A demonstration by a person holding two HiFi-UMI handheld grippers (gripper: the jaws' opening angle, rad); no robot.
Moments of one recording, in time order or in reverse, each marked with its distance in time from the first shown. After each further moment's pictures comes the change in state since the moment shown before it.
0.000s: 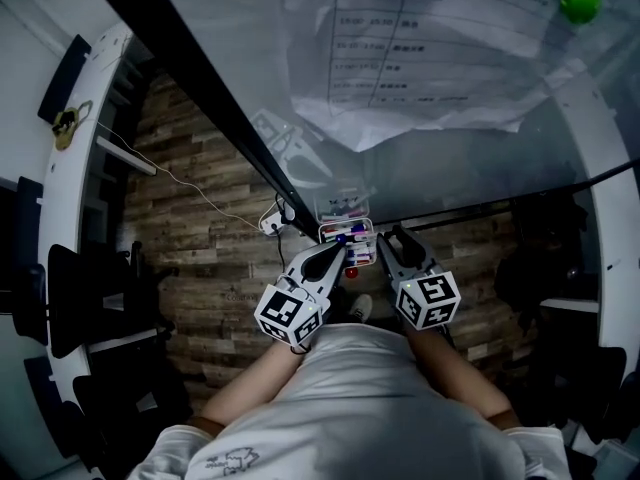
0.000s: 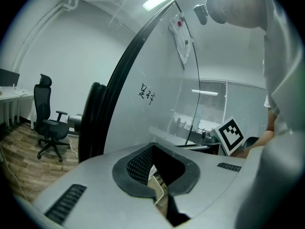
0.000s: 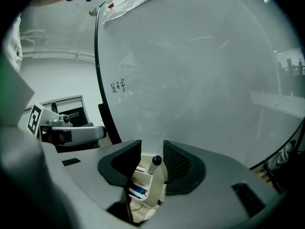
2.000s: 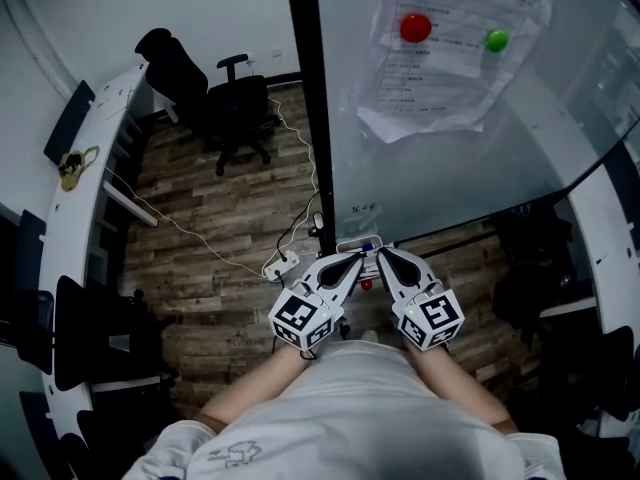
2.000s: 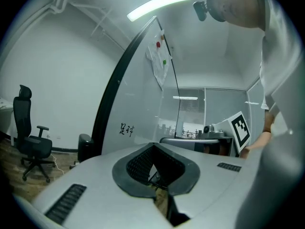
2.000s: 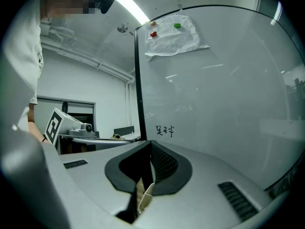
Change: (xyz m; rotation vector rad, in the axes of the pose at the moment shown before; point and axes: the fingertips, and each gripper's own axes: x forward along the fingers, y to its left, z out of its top) left arm -0.046 -0.039 0.062 0.119 -0.092 -0.203; right arm -0.051 0.108 0.075 -0.171 -0.260 0.058
